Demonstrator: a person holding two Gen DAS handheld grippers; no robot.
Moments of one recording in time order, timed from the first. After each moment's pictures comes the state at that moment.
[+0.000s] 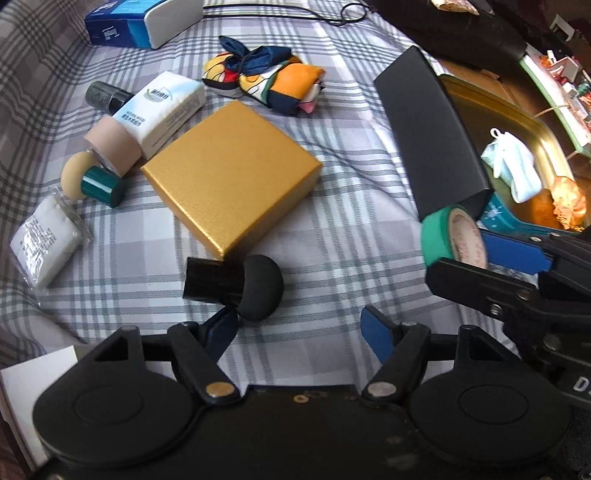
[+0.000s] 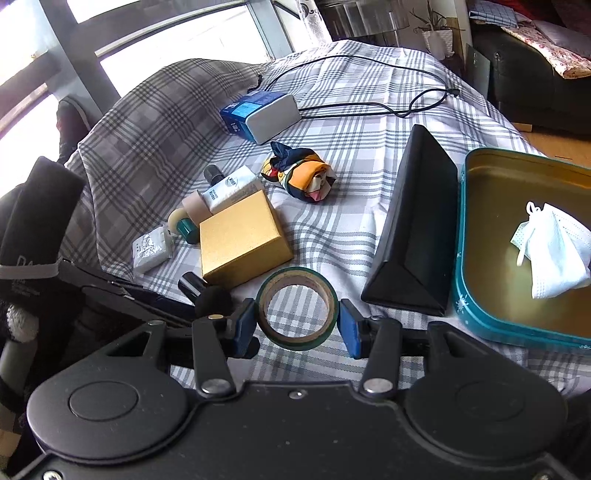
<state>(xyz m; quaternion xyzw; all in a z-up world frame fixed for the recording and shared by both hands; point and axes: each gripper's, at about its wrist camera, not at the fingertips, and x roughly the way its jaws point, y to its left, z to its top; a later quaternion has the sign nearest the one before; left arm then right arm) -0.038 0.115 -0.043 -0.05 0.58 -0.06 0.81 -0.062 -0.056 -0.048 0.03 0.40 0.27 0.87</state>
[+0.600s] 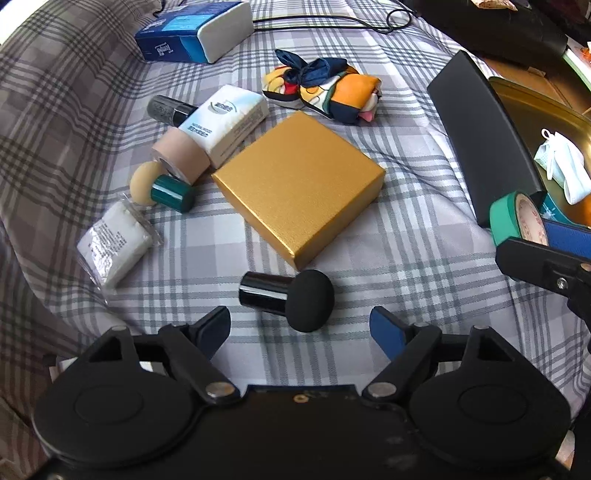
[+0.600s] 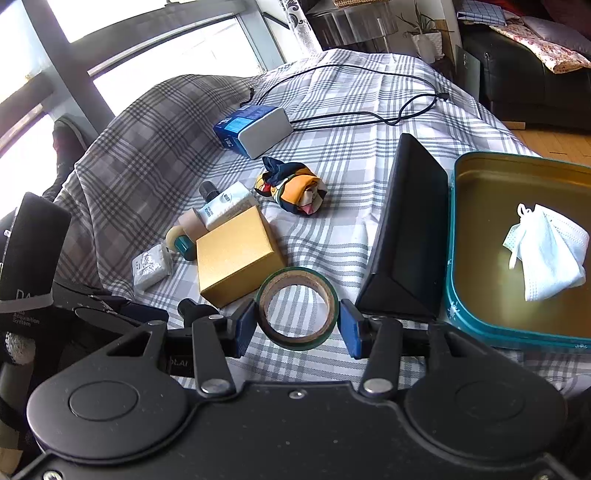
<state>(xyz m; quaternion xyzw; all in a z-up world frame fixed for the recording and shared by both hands) -0.041 0.126 -0.037 0.01 0.57 0.04 0.82 -0.058 -0.063 -0.044 0.06 0.40 0.27 0.88</state>
